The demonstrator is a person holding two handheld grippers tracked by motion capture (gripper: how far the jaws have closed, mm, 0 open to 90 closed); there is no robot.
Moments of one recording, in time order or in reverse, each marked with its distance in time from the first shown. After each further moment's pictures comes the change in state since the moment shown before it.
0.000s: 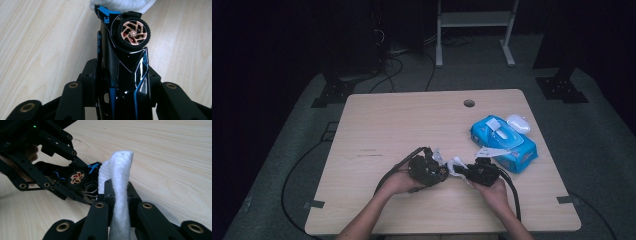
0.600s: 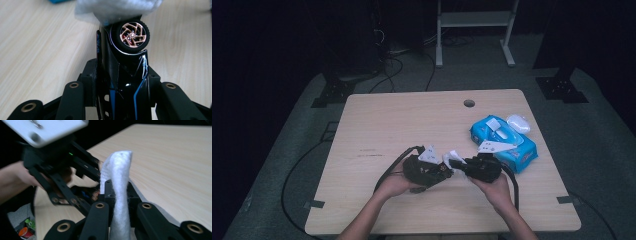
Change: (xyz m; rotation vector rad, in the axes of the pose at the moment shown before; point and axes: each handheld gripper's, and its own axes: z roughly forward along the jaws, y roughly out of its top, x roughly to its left) left arm -0.010 -0.011 -0.029 -0.279 -0.041 0.023; right arm 0.033 0.036 -0.028 -0.100 0.117 -0.085
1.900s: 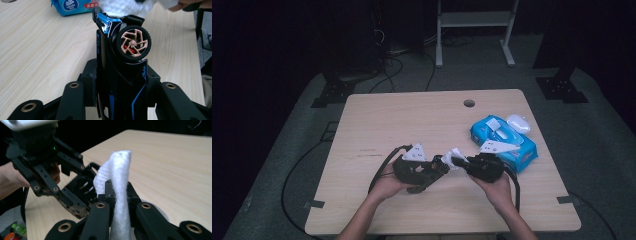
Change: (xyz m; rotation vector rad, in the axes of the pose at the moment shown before) left arm 0.003 -0.013 -0.022 -0.112 -0.001 -0.050; right arm 0.002 0.001 -0.005 -0.016 -0.065 -0.015
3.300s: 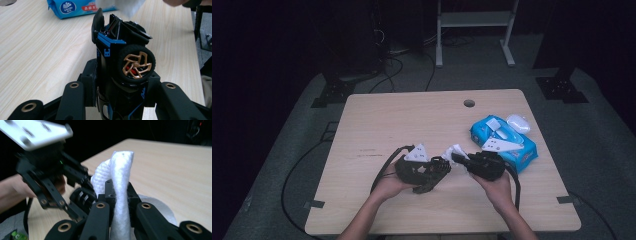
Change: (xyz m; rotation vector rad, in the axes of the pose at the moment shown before) left arm 0.000 0.001 0.003 -0.022 -0.011 0.007; right arm 0.003 0.009 -0.007 -0.075 0.005 -0.005
